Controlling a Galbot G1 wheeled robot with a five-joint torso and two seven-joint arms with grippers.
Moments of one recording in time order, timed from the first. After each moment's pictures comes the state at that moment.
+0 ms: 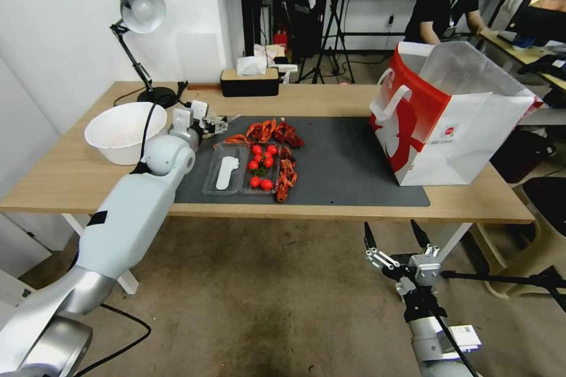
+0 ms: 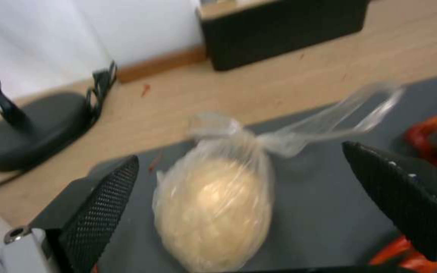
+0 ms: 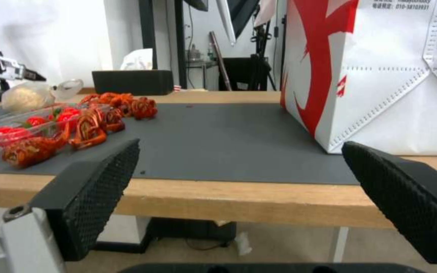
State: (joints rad) left arm 0.44 -1.11 -0.07 -1.31 -0.51 0.53 -0.15; right arm -1.77 1.26 0.45 2.09 0.19 0.33 0.13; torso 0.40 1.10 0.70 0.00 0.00
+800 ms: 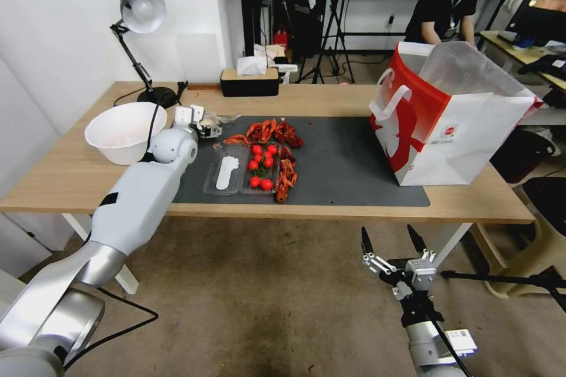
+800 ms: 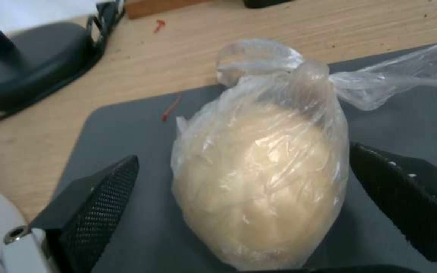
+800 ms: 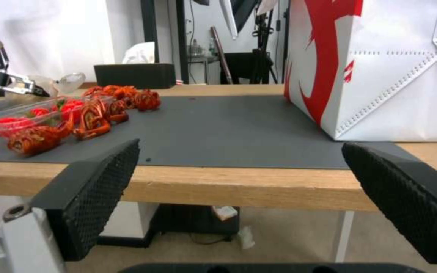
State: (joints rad) left arm 0.35 -1.14 -0.03 -1.12 -0.58 0.56 -0.20; right arm -1.77 1.27 0.44 2.07 0.19 0.34 0.12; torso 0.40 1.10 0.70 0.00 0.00
